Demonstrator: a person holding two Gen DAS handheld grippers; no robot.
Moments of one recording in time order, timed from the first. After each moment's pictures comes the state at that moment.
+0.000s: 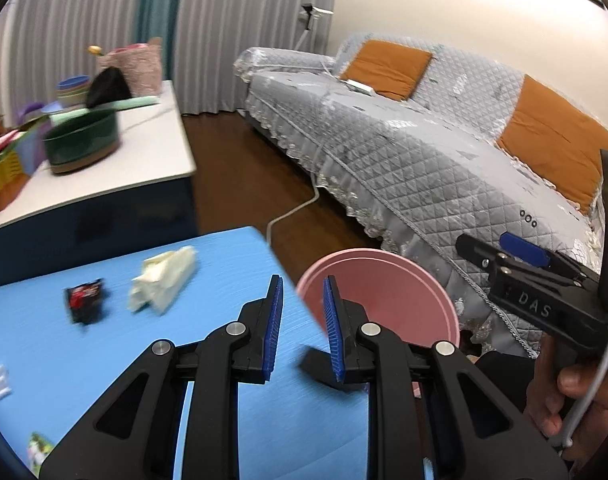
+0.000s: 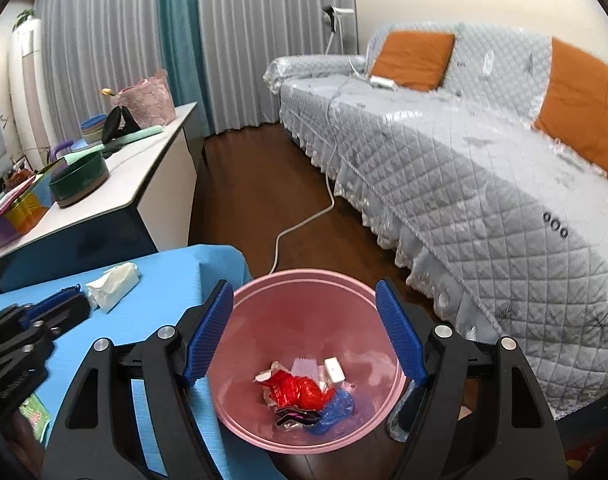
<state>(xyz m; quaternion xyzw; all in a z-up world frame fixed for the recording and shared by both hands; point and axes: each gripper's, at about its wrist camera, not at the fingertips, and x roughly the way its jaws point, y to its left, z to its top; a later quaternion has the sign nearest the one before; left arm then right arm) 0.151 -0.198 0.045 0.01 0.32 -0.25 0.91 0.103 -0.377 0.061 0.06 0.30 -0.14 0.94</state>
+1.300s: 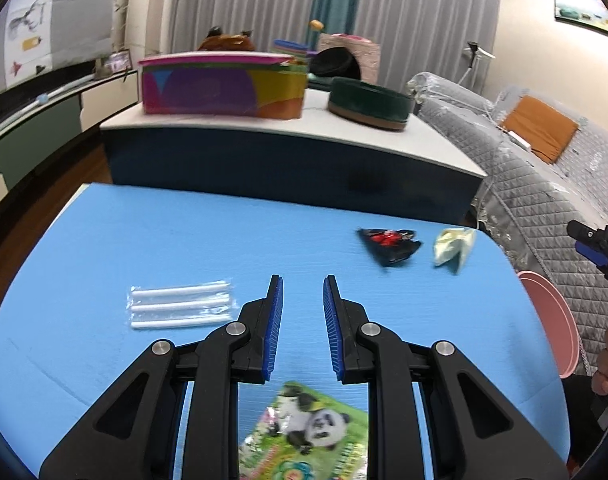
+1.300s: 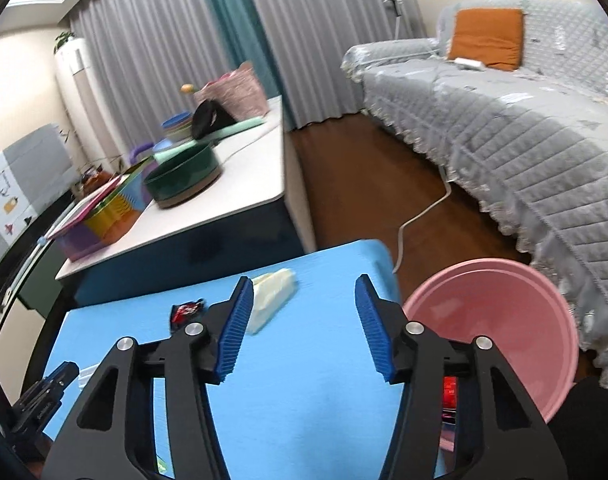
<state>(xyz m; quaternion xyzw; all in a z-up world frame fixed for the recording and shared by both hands) 0.143 0.062 0.004 -0.08 0.33 -0.01 0.94 0.179 -0.244 0.040 0.14 0.31 0.00 0.94</state>
